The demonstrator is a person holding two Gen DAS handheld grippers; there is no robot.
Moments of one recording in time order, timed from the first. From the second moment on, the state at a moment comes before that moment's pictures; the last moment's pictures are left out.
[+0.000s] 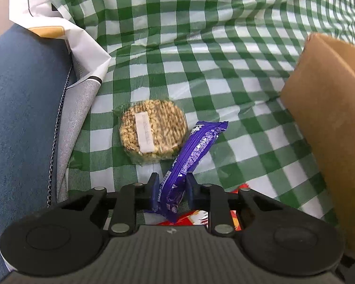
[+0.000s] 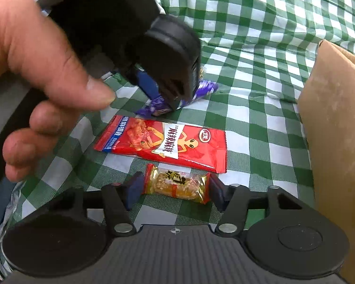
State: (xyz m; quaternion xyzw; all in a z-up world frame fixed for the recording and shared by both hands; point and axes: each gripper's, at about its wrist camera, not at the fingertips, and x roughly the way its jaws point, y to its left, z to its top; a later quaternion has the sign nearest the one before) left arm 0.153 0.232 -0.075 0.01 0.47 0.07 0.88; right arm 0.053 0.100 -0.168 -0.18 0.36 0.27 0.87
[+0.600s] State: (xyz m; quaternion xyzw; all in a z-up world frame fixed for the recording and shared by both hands) left arm 0.082 0.264 -0.041 -0.22 0.46 0.12 0.85; right arm 0.050 0.052 -0.135 -0.11 0.38 0.28 0.87
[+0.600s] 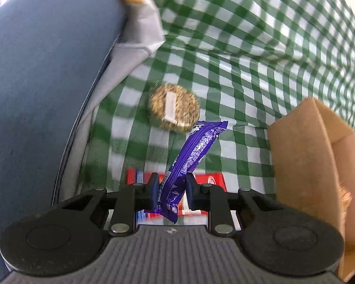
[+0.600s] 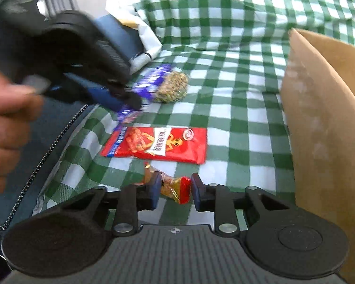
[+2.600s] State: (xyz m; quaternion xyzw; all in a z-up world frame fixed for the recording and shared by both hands) left arm 0.044 0.219 0.009 -0.21 0.34 0.11 0.91; right arm 0.035 -0.009 0.007 -0.11 0.26 0.34 0.90
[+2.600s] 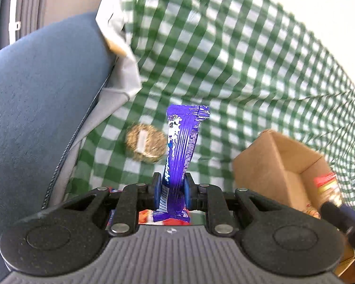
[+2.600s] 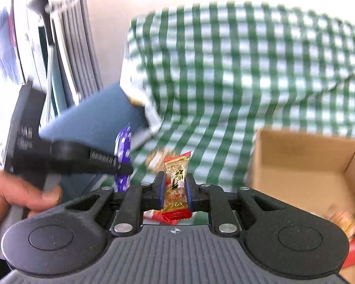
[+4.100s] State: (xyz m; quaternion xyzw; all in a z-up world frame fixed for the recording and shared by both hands) left arm 0.063 0.079 0.035 -0.12 0.22 -0.06 0.97; right arm 0.066 -0.192 0.014 -0.05 0.20 0.13 0.97
